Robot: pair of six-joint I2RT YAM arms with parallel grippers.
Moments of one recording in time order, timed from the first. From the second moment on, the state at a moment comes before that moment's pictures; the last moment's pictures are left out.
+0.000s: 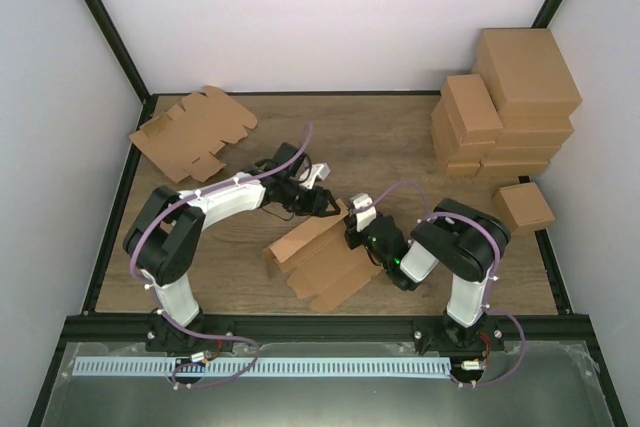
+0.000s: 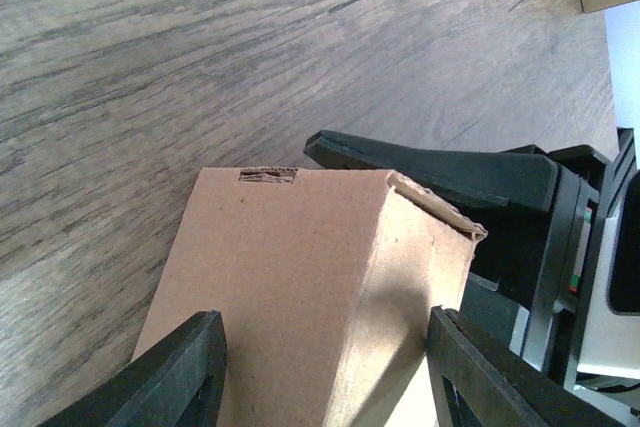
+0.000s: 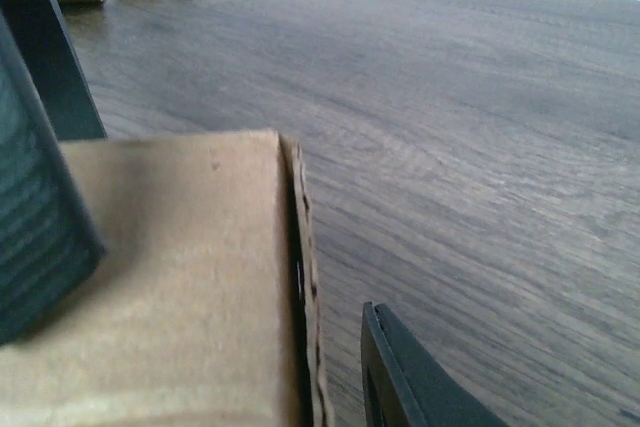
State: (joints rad) left arm -0.62 1.78 1.12 -0.34 0.60 -0.42; right arm 0.78 1.82 0.30 1.21 0.21 0.06
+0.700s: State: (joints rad) left arm -0.59 1.77 1.09 -0.32 0.70 -0.45; right arm 0.78 1.84 0.32 1.26 0.19 0.07
